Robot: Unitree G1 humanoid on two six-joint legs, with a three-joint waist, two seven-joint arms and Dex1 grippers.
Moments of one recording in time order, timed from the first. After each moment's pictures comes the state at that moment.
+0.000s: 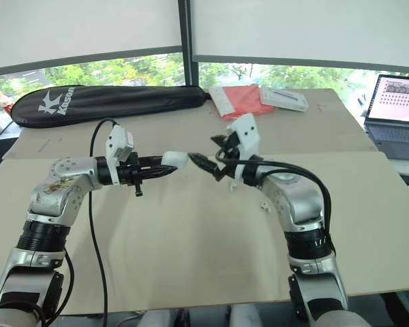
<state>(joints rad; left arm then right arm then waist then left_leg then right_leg) -0.65 0.58 -0.02 0.10 -0.39 0.40 -1.14 -0.66 -0.33 0.08 -0.15 0.37 0.65 0.66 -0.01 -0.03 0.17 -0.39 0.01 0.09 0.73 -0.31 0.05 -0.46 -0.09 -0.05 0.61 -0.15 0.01</state>
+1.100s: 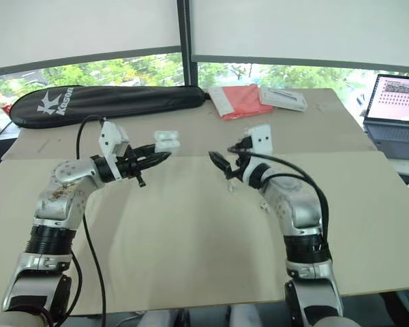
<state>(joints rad) -0.60 0.46 0.07 0.15 -0.31 0.19 -0.85 -0.57 -0.25 -0.01 -0.03 0.32 0.62 0.37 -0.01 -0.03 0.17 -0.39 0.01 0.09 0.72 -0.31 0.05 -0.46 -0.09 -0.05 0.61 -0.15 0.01</state>
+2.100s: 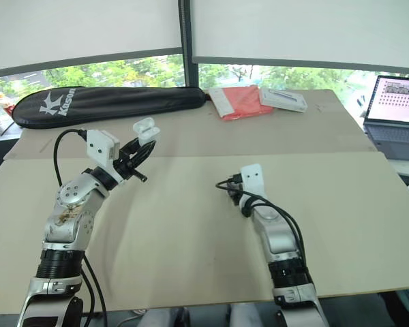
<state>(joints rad) -0.46 0.39 0.11 -0.03 -0.28 0.19 -0.56 -0.43 -0.14 0.04 0.08 0.08 0.51 0.20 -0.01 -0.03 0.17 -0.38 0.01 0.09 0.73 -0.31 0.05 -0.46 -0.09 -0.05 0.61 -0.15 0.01</state>
